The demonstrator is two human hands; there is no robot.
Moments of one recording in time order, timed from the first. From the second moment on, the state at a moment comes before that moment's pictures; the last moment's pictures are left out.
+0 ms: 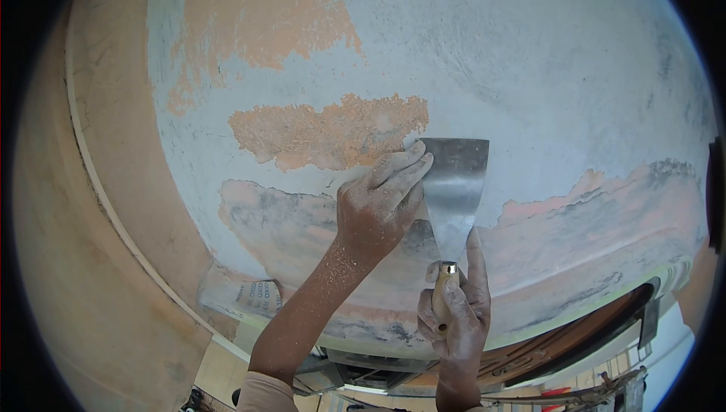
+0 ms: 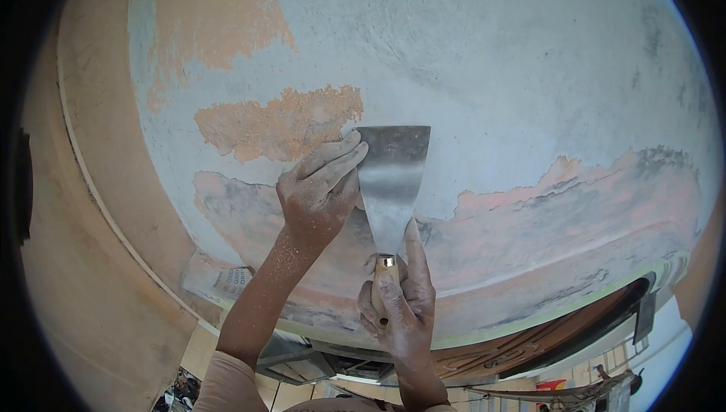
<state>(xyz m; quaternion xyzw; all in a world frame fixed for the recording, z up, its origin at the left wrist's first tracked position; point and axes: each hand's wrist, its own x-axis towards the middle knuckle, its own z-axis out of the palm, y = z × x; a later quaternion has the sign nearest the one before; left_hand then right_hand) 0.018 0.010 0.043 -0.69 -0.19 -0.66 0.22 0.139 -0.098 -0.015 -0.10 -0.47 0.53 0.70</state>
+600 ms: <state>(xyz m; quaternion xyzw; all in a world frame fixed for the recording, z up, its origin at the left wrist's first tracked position) 0.020 0.008 0.057 -0.69 -0.19 -0.66 0.21 0.136 -0.101 -0.010 -0.09 -0.47 0.52 0.70</state>
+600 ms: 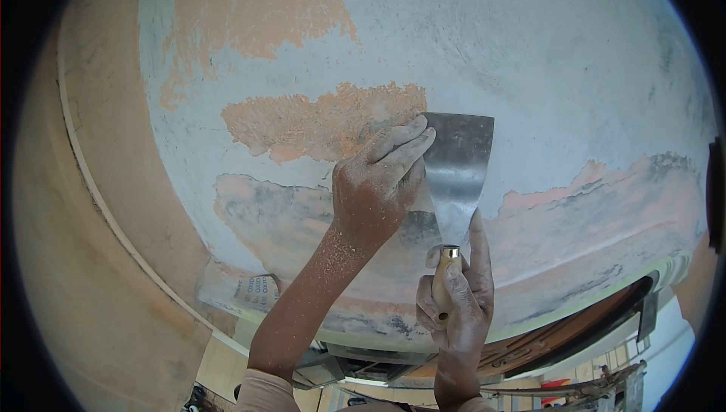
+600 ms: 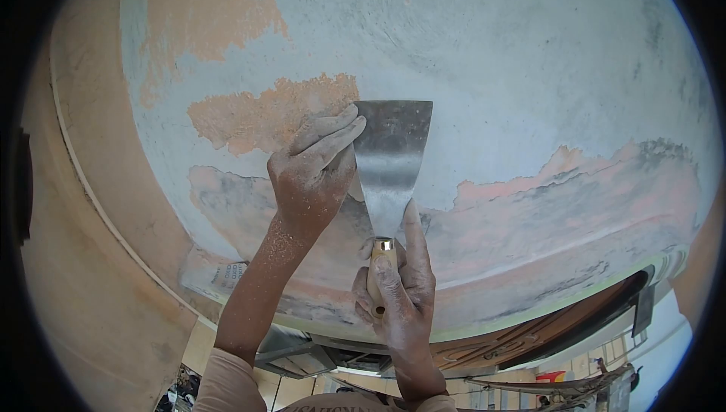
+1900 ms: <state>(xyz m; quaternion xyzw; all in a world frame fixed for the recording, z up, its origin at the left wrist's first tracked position) 0.021 0.008 0.057 -0.71 -0.18 -0.66 0.18 0.139 -0.091 -0.014 -0.11 -0.48 0.50 0.71</state>
